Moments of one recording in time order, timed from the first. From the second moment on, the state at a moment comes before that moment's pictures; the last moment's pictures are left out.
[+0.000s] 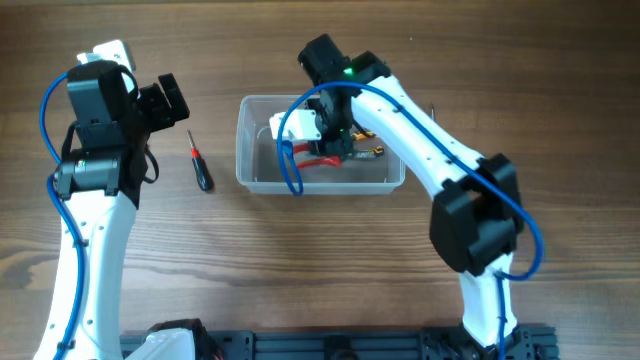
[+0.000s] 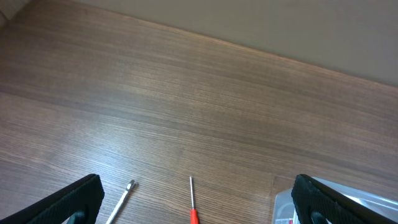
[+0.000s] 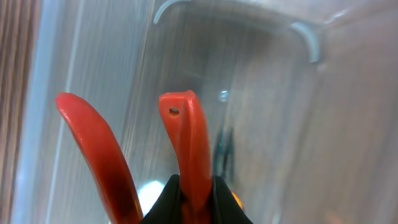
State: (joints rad) left arm 0.09 1.31 1.13 -0.47 -0.09 -0.17; right arm 0.58 2.17 1.89 -1.14 -0.26 -1.20
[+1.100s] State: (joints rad) left arm 0.09 1.31 1.13 -0.47 -0.09 -0.17; right arm -0.02 2.02 1.92 -1.09 -0.08 0.17
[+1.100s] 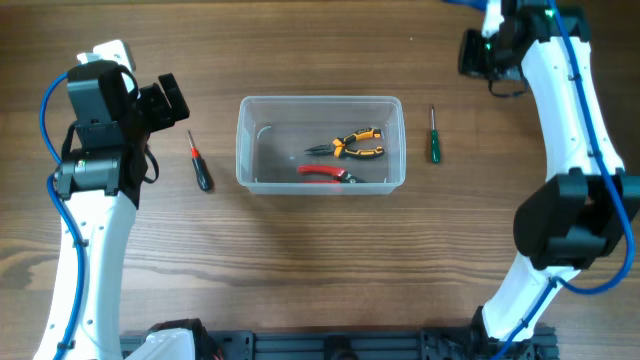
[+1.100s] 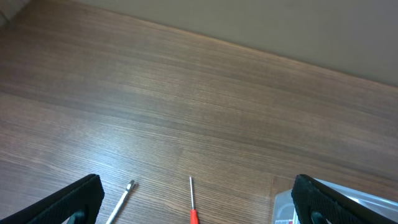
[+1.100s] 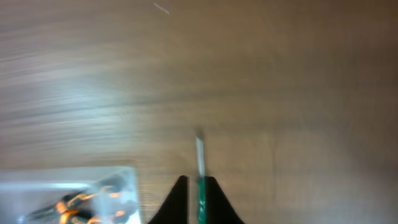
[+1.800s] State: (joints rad) left arm 0.09 1.31 1.13 -0.47 -0.09 -0.17; right arm 0.00 2.06 1.46 -0.86 -0.07 0.05
